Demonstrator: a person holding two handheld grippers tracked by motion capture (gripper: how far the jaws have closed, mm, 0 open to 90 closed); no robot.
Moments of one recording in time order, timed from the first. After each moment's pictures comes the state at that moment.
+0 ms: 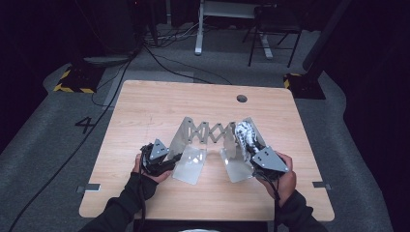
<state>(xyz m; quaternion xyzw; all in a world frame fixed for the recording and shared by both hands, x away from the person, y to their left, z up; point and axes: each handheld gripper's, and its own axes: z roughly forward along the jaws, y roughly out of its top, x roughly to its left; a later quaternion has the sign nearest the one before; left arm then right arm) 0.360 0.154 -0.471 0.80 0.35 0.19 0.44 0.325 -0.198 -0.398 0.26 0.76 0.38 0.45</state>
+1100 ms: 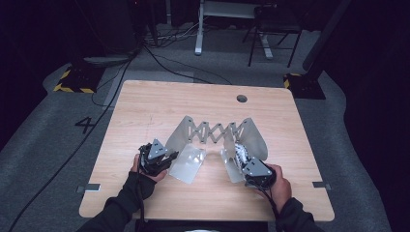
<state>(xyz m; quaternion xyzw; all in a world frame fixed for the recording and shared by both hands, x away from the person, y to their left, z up) 0.360 0.160 -0.473 0.81 0.36 0.19 0.43 0.334 -0.197 -0.470 0.24 0.86 0.28 0.36</state>
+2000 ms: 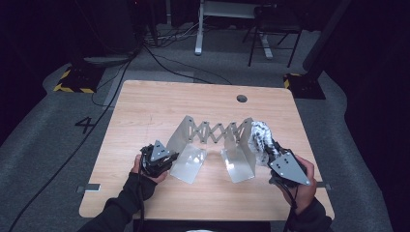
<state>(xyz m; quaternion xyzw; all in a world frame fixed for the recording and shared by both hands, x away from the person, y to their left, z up) 0.357 0.155 -0.472 0.81 0.35 0.20 0.42 0.298 -0.229 -0.376 0.25 0.73 0.36 0.51</state>
